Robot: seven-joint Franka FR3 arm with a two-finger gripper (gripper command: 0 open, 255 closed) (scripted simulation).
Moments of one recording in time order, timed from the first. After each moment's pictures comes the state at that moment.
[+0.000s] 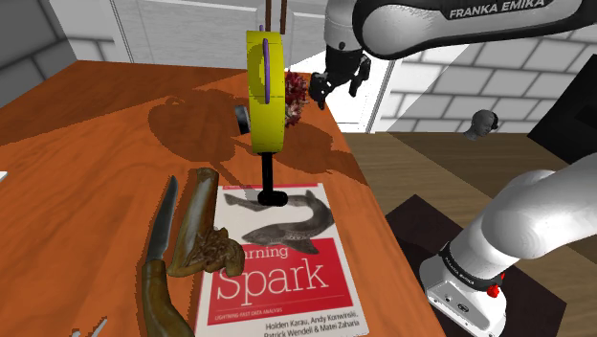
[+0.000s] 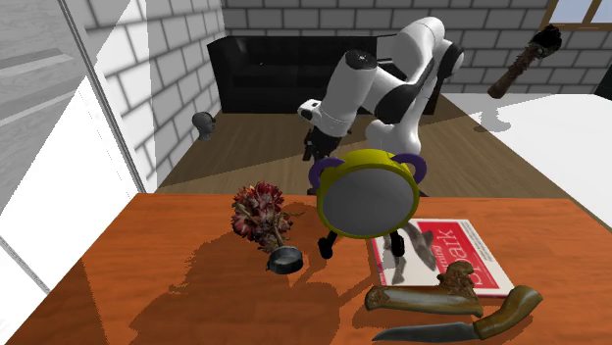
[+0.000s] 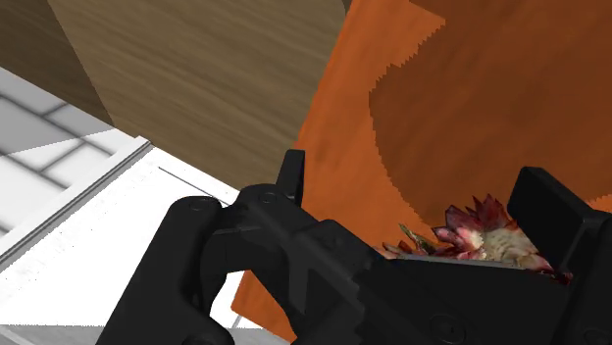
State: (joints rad) arm -0.01 -0.39 0.41 -2.18 -0.21 1.87 0.60
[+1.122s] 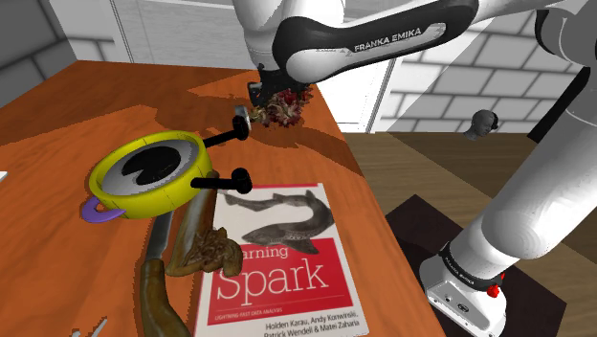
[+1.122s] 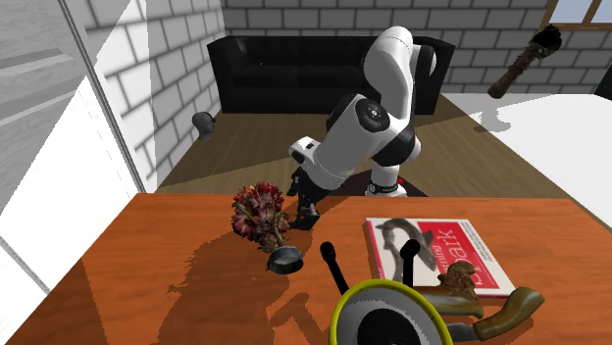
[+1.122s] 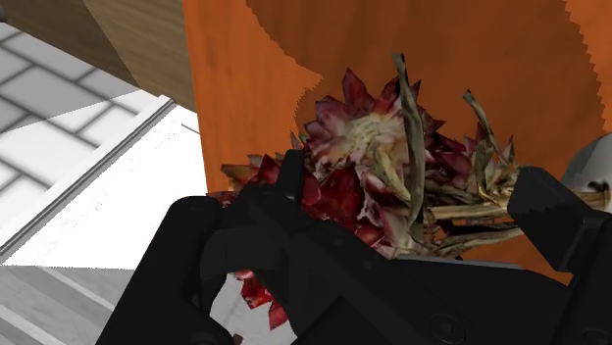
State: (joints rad) arm 0.00 0.08 0.63 -1.82 -0.60 1.82 1.05
